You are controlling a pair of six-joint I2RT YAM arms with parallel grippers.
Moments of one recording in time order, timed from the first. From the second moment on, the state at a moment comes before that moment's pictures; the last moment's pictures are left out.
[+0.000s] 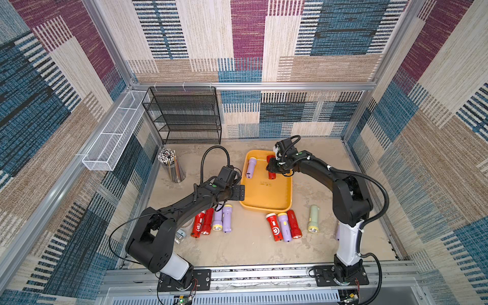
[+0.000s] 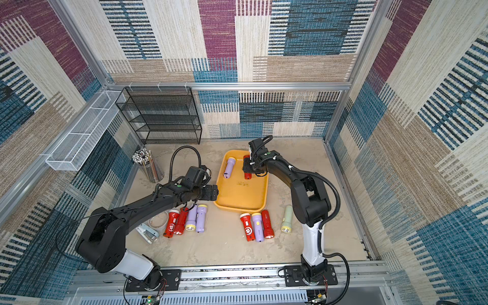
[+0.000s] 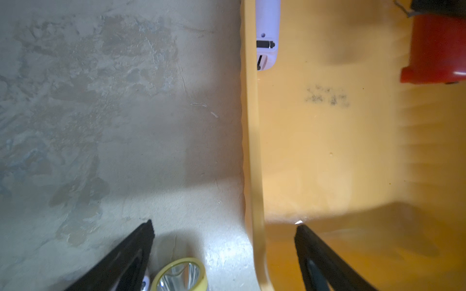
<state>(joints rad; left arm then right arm) -0.54 1.54 0.98 -0.40 -0.04 -0.41 0.42 2.03 1.61 -0.54 -0.18 0.44</state>
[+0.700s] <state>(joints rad) -0.59 1.56 0.97 -0.36 0.01 -0.47 0.43 2.38 1.97 -0.55 -0.29 0.44</state>
